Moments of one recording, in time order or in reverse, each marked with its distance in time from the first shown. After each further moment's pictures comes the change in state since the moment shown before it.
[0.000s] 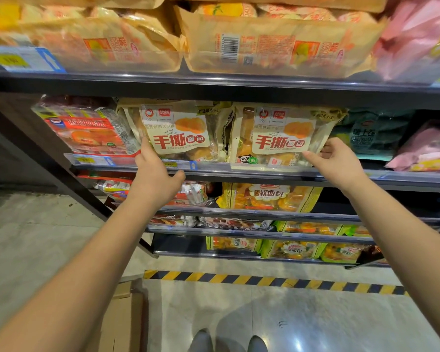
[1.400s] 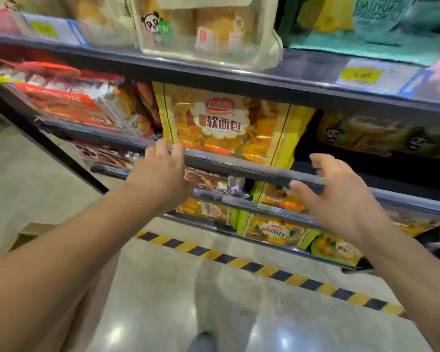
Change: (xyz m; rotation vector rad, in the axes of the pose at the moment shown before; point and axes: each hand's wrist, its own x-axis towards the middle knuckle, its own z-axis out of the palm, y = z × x) left_hand -0.090 0.013 0.282 0.811 -0.186 0.033; right_hand -0.026 0.248 0.016 -0.295 -0.271 -0.260
